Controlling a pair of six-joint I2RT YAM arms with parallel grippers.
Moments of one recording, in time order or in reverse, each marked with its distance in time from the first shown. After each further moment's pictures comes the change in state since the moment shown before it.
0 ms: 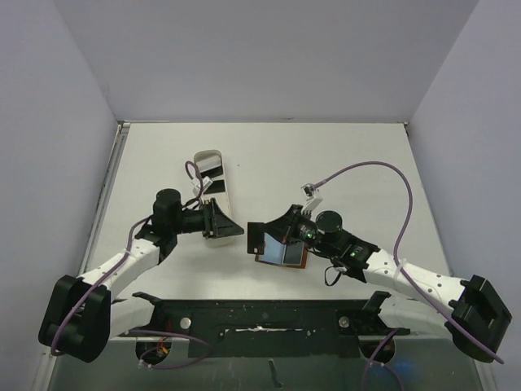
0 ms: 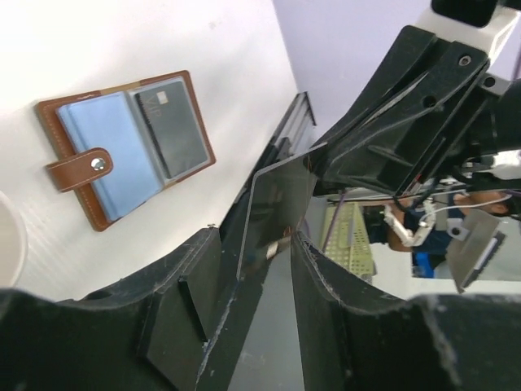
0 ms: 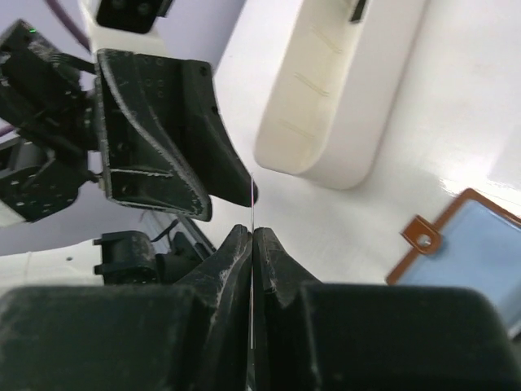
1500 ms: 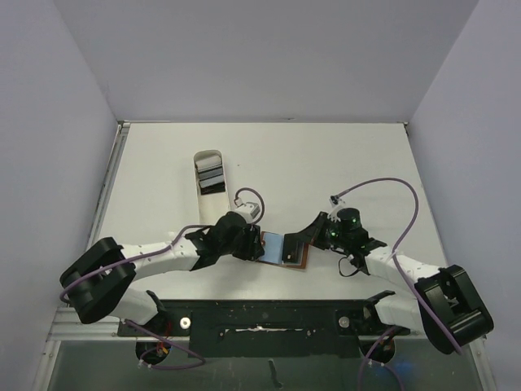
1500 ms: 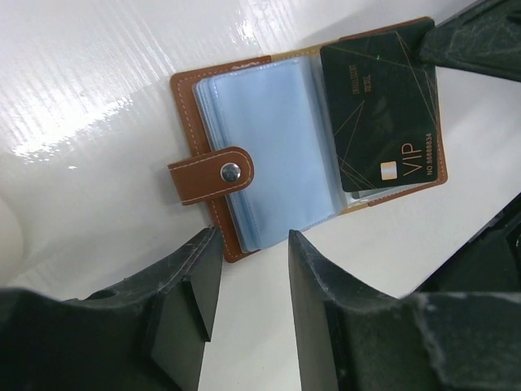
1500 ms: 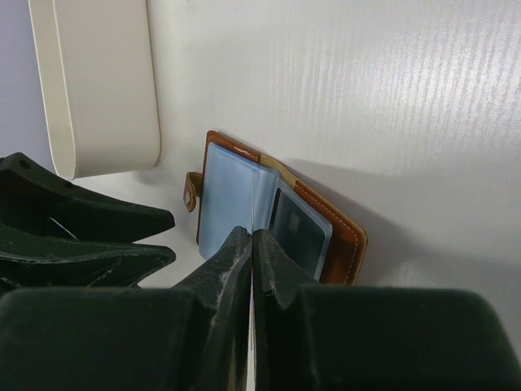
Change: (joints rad) left arm -0.557 0.245 0.143 -0.298 -0.928 0.350; right arm -0.449 0.114 -0.202 -0.084 -0.261 -0.047
